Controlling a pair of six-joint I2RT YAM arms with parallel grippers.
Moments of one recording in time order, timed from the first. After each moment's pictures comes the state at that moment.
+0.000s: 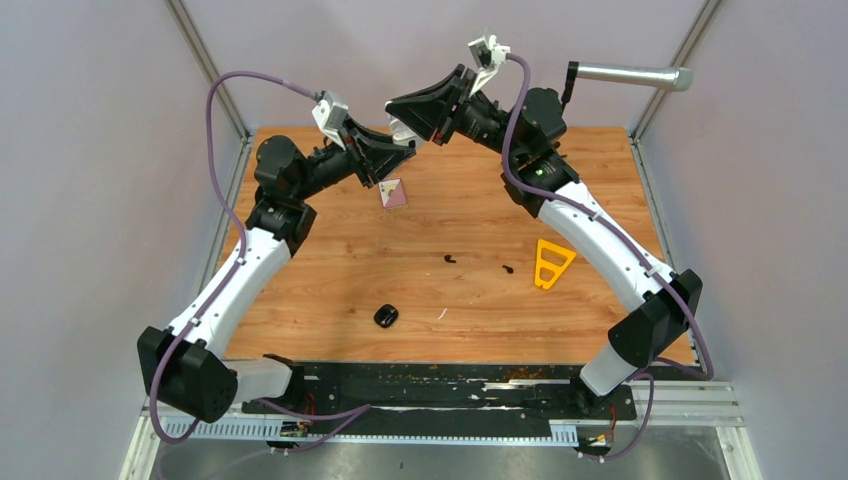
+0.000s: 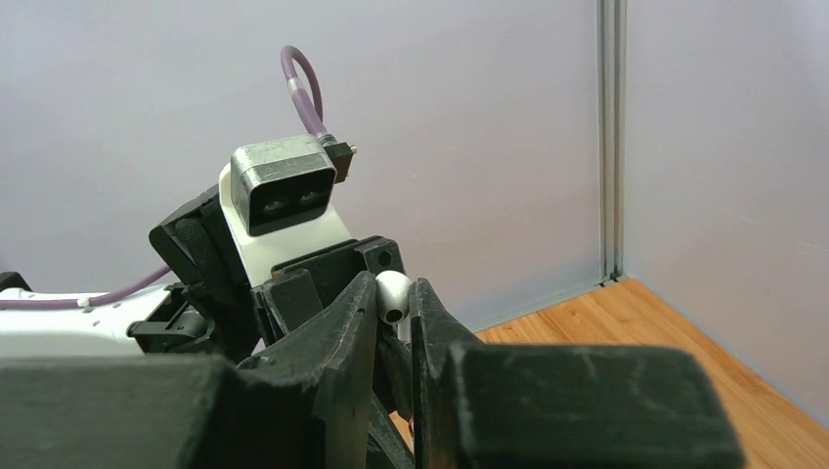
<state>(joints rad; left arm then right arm) -0.36 1.25 1.17 0.39 0.73 -0.38 0.62 1.61 1.70 0.36 -0.58 0.49</state>
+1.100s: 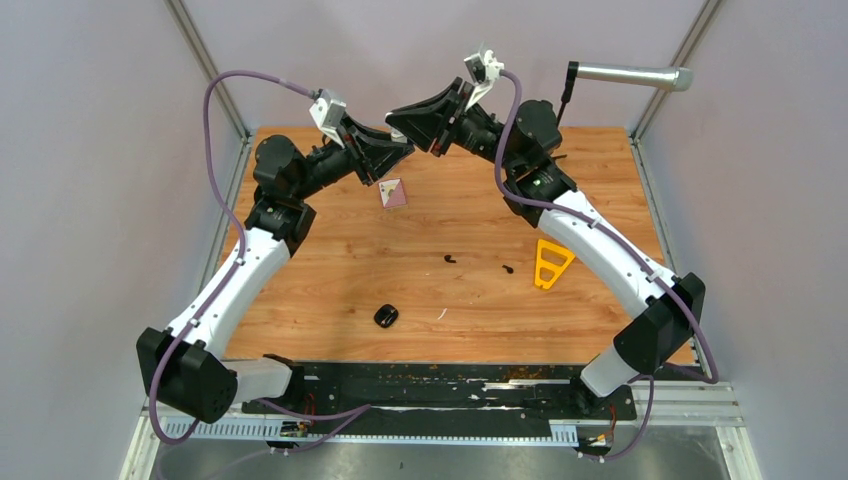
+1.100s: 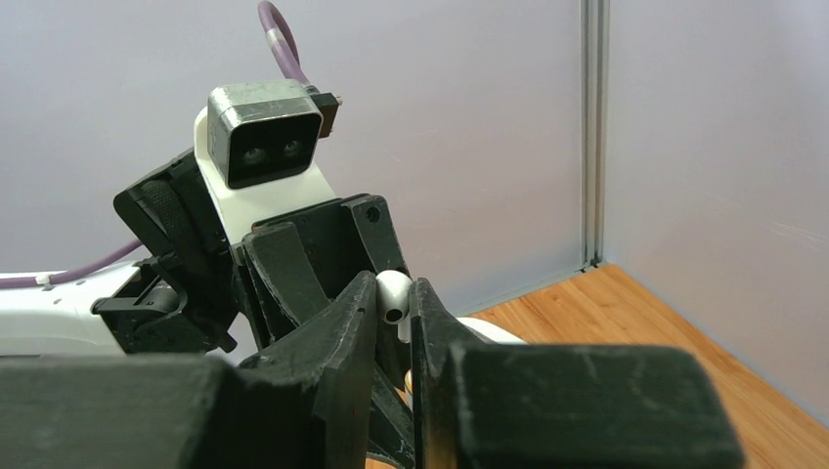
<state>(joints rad) -0.36 1.25 1.17 0.38 0.70 -0.39 0.65 1.57 1.61 0.38 -0.53 0.42</state>
